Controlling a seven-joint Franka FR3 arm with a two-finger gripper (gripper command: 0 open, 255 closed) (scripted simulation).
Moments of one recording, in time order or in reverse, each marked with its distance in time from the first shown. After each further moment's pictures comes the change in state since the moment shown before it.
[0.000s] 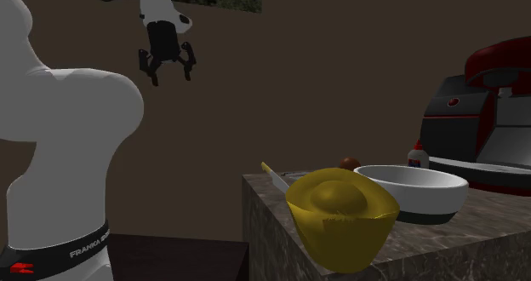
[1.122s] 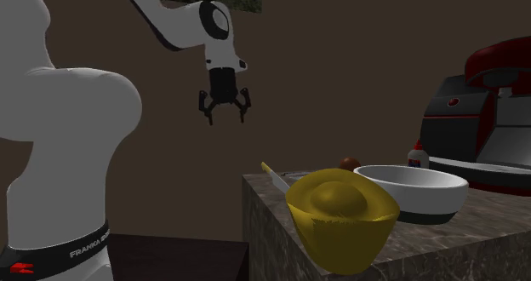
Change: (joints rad) arm -0.063 0.223 -0.362 -0.141 -0.133 0.400 -0.377
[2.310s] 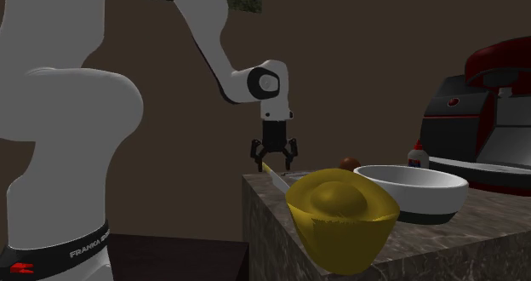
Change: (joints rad) arm 0.045 0.649 -0.327 0.198 0.334 0.388 -0.612
